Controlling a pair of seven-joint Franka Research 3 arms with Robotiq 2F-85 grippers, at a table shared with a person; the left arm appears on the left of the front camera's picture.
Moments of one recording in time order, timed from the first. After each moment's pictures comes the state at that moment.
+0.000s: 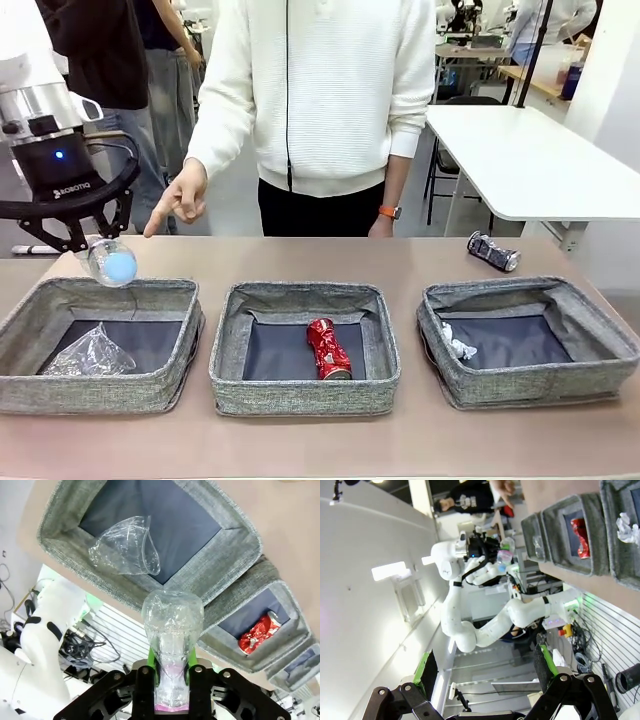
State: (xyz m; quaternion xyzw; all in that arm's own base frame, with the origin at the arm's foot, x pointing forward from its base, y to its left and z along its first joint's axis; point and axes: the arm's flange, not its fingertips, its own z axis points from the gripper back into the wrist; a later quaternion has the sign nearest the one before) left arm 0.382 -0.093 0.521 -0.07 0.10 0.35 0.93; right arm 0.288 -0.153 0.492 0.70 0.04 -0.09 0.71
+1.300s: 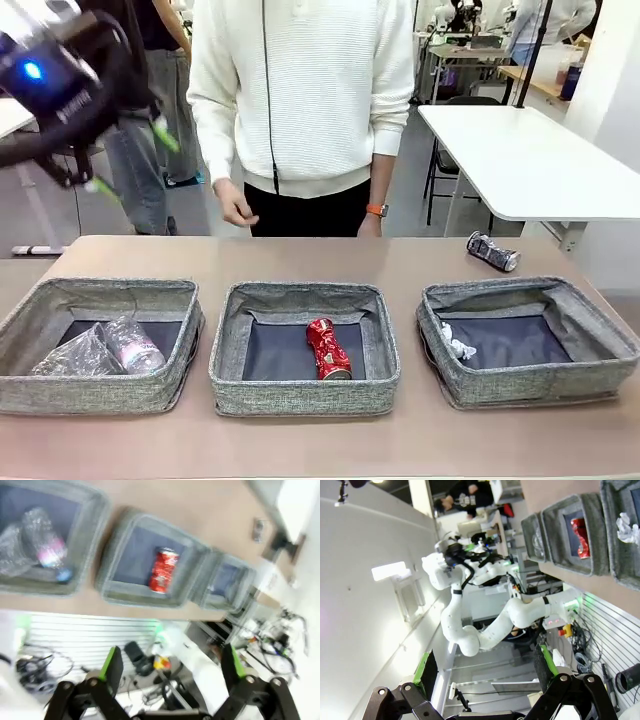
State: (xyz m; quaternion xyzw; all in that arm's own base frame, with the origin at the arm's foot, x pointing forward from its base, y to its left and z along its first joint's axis) left arm 0.361 -0.109 0.621 -0.34 0.03 0.20 0.92; right arm 0.288 -0.153 0.492 0.70 0.04 -0.09 0.71
